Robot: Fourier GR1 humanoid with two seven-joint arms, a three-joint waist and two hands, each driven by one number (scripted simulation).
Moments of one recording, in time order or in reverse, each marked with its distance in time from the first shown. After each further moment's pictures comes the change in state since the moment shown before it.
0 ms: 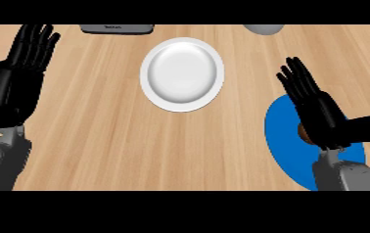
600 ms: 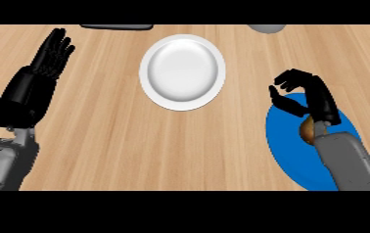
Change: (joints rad) left arm 0.014 0.000 -0.047 0.052 -0.045 -0.017 0.061; right arm -0.186 -0.177 0.119 0.375 0.642 -0.313 0.051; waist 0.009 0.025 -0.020
